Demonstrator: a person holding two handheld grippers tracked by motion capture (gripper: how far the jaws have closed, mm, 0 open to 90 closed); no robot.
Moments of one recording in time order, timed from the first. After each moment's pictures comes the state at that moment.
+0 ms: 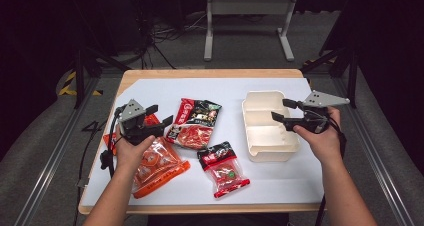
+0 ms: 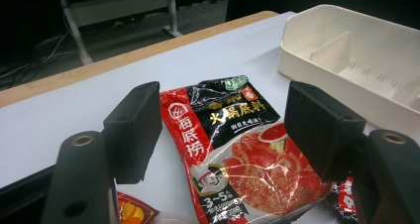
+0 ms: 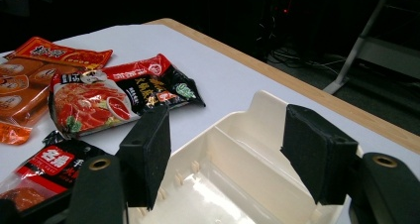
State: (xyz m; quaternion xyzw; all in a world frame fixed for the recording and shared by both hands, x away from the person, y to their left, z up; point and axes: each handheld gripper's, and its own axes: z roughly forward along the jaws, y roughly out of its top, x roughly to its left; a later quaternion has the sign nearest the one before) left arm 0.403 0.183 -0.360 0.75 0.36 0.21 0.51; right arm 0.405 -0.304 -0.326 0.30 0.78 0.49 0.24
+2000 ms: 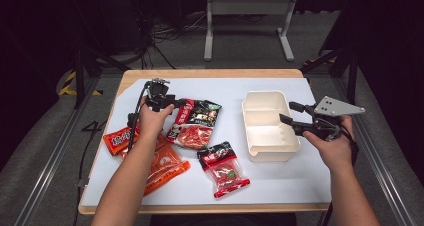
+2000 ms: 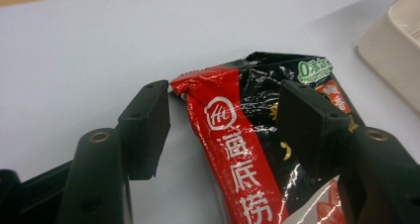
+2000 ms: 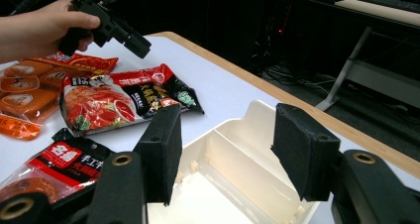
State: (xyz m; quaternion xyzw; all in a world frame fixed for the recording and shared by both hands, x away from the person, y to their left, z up) left arm 0.542 0.148 -0.400 0.79 0.46 0.08 0.41; right arm 0.379 -0.316 -0.318 0.28 0.77 0.50 0.27
